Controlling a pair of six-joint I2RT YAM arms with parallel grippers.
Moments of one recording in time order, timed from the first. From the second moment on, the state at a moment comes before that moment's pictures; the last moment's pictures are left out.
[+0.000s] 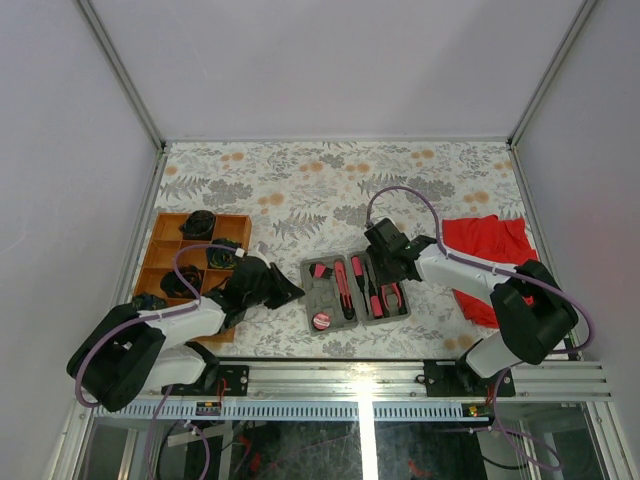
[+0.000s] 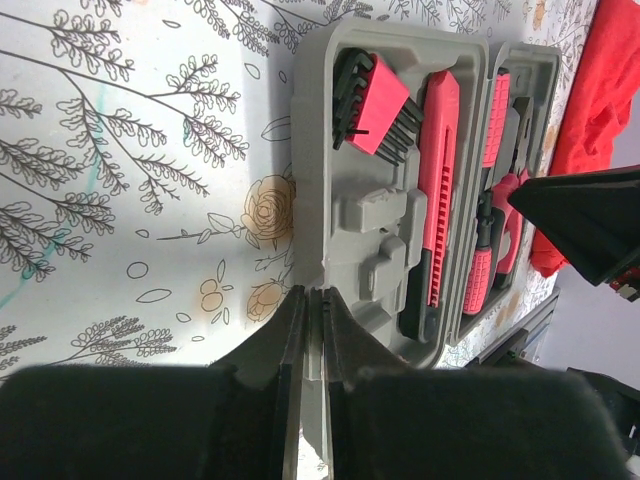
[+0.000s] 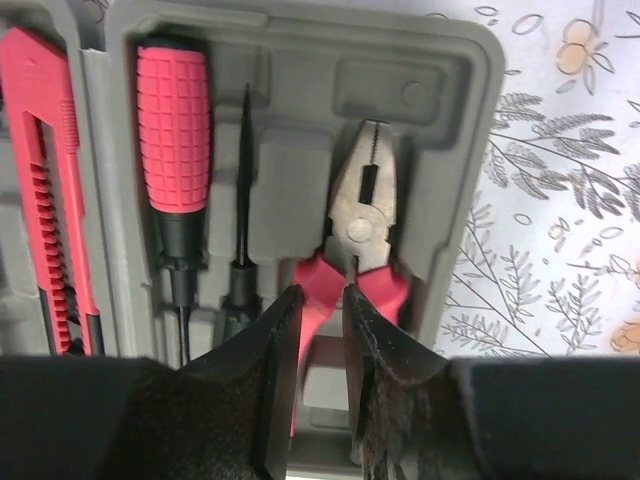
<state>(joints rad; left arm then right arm) -0.59 1.22 0.27 0.28 0.18 -1.06 0.68 1.51 0.85 -0.48 0.18 0.35</state>
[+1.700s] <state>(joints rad) -0.59 1.23 0.28 0.28 0.18 -1.07 0.14 1.13 0.47 -0.19 -0.26 0.48</state>
